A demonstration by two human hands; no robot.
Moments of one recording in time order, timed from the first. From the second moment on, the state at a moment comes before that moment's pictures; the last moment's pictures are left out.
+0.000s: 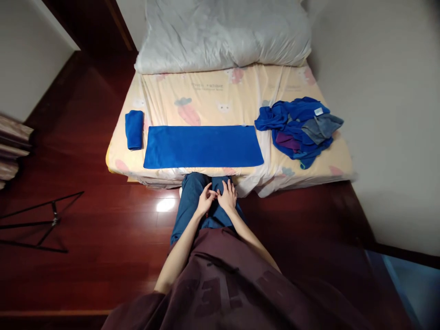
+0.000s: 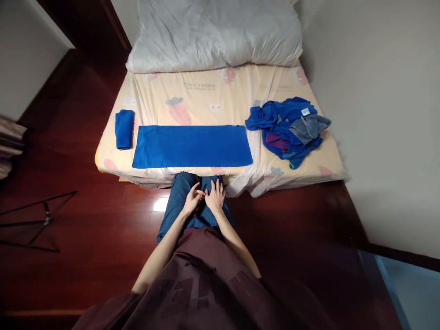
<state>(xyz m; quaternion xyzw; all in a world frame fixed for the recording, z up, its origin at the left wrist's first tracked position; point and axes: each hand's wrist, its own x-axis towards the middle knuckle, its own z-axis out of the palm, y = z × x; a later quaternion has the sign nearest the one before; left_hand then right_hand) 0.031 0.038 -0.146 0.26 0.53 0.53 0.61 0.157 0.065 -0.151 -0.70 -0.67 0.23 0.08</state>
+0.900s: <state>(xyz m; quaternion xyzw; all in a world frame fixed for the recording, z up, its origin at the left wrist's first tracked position) 0.021 0.143 -0.144 -0.10 0.30 0.64 0.70 0.153 0.089 -0.134 -0.62 -0.69 0.28 0.24</state>
